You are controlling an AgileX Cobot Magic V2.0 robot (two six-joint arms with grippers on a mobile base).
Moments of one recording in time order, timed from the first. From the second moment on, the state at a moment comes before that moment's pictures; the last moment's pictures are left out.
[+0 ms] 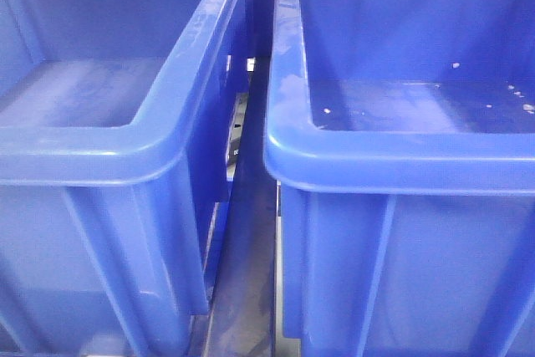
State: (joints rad) left arm -0.14 0.26 -0.56 0.00 0.32 -0.06; right arm 0.00 -0.01 -0.03 0.02 -0.03 0.00
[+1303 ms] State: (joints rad) left arm -0.14 0.26 -0.56 0.00 0.32 -0.06; right arm 0.01 -0.01 0.03 0.04 -0.09 0.03
